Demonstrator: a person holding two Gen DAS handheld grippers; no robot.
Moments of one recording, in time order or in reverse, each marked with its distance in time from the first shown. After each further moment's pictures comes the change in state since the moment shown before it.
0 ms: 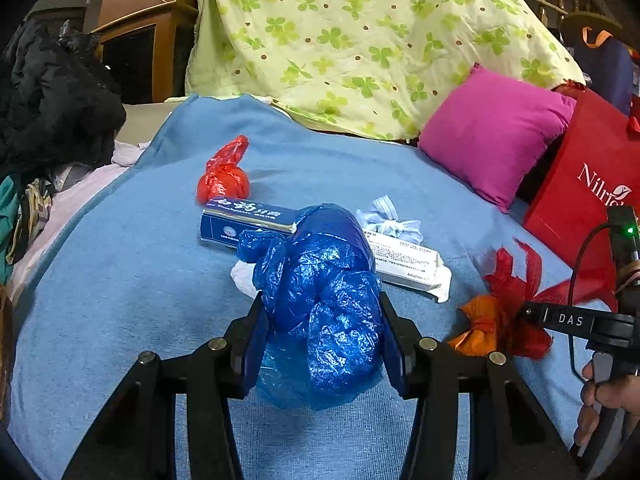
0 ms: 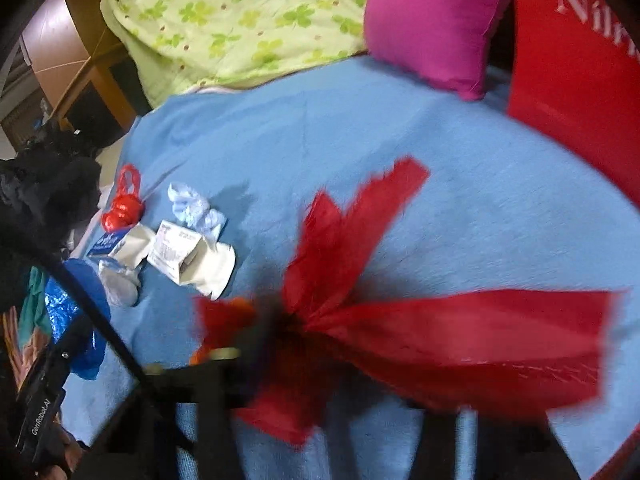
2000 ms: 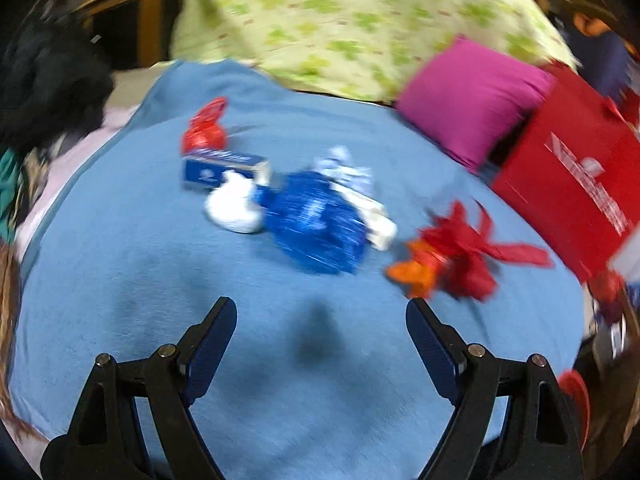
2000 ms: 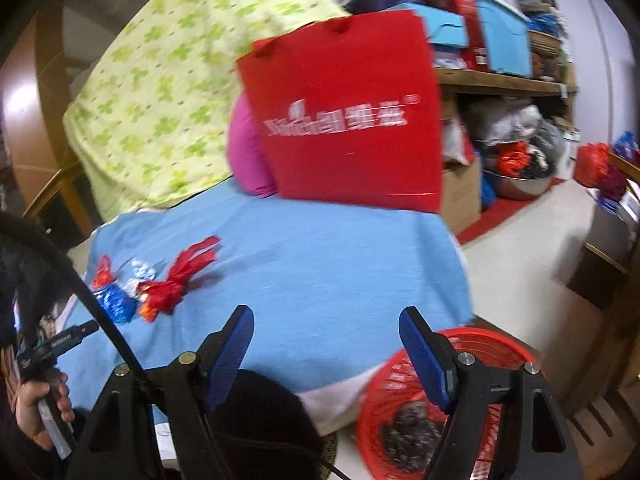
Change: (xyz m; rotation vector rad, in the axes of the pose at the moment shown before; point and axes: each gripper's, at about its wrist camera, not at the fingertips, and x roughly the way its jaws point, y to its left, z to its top) left arm -0.035 -0.021 -0.014 -0.047 0.162 -0.043; right arm -0.279 -0.132 -0.153 0.177 -0.376 -0.241
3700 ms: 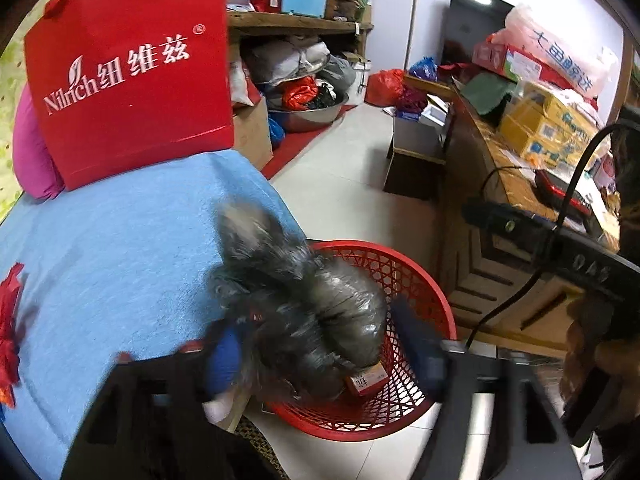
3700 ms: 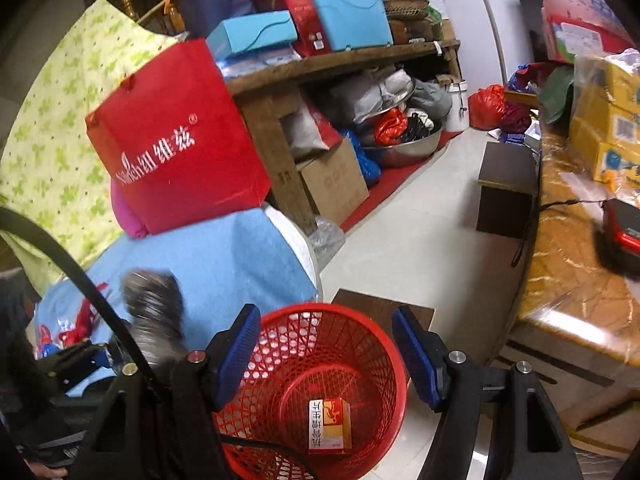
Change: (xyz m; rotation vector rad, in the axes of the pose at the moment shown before) left arm -0.055 -0.402 -0.183 0.931 0.162 -0.632; right arm -0.080 -0.184 -0.047 0.319 -0.061 -0.277
